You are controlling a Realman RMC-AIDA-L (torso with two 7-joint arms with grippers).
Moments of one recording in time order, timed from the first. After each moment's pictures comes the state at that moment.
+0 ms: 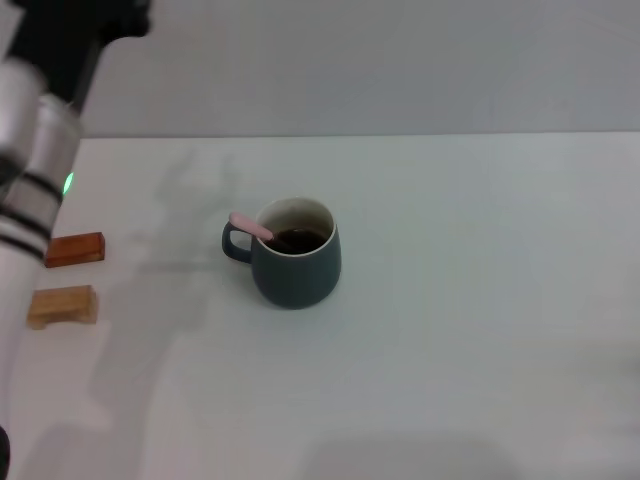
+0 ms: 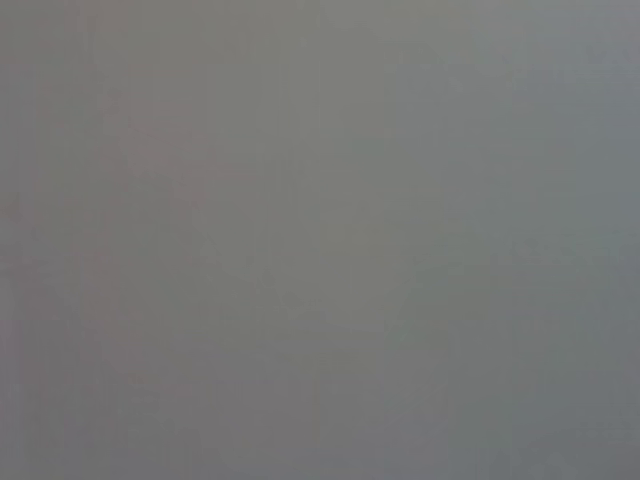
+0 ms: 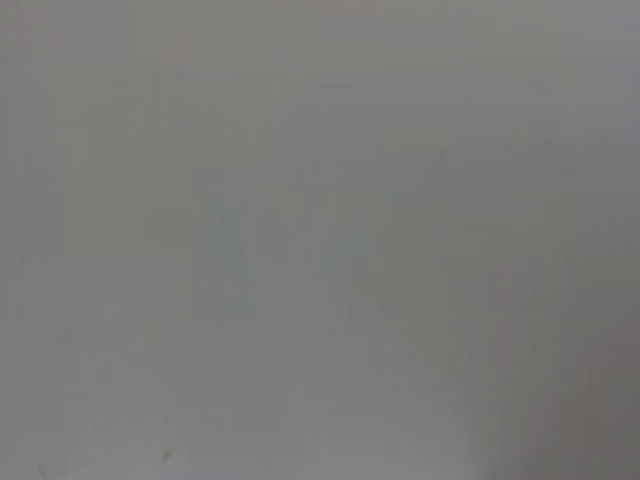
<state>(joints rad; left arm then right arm) -0.09 -2.06 -1.13 -1.28 2.51 0.76 0.54 0.13 2.08 0.63 0.26 -1.90 -1.35 -0.05</state>
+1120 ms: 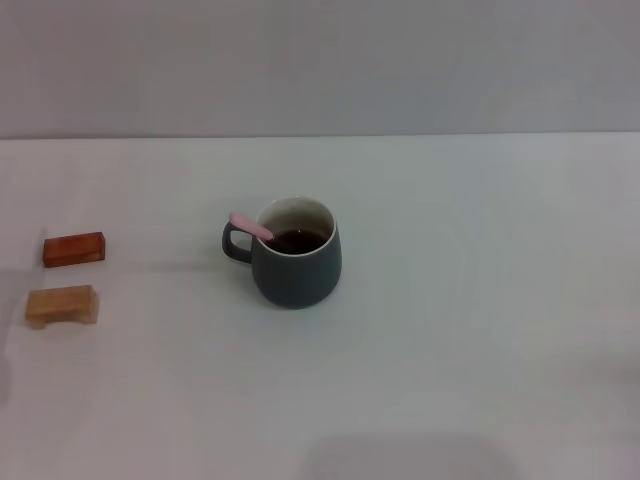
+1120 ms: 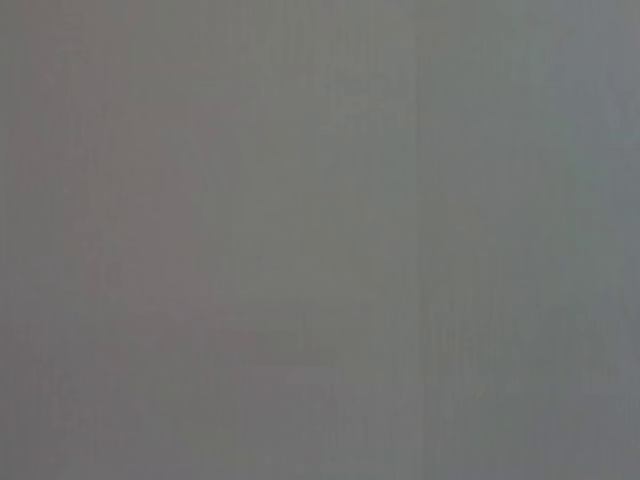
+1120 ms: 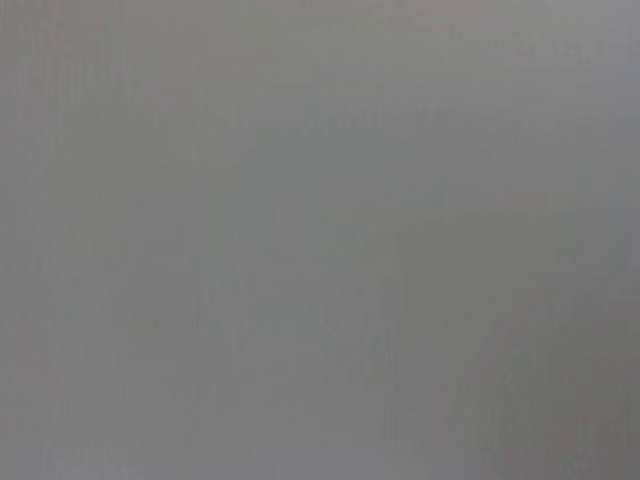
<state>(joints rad) -0.21 -2.07 -1.43 -0.31 2.74 1.20 -0.12 0.10 2.09 0.64 0.26 -1.90 -1.47 -0.04</state>
